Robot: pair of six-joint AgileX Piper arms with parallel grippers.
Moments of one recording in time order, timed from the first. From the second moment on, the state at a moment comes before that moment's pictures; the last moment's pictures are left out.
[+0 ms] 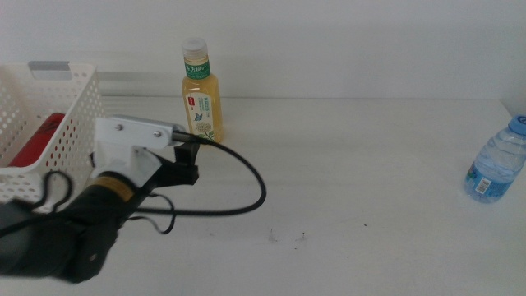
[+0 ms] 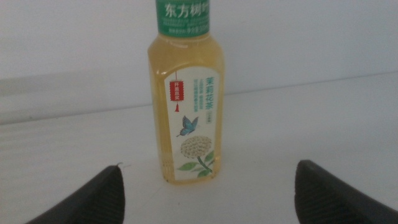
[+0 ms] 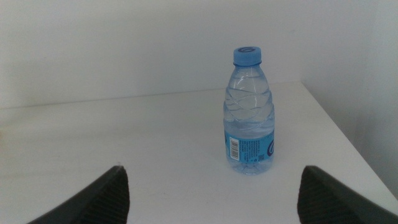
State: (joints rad) left arm -0.34 1.69 -0.51 -0.06 -0.88 -0.04; right arm 0.02 0.00 0.00 -0.14 0.22 0.23
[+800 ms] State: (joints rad) left arm -0.34 2.16 -1.01 -0.13 -0.84 0.05; right arm 0.02 0.00 0.00 -0.14 0.22 0.23
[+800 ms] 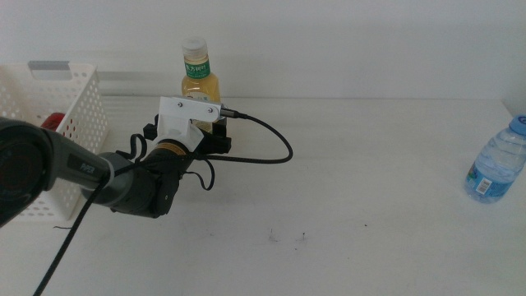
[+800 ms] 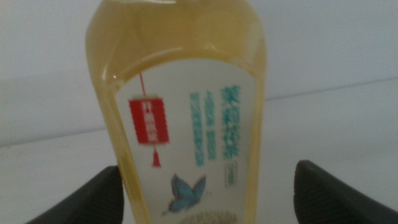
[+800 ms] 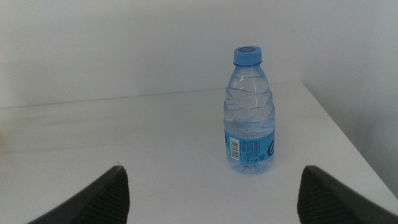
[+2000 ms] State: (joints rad) left arm -0.31 2.35 -1.30 -0.19 -0.78 0.08; right arm 0.02 0.00 0.00 -0.14 0.22 0.23
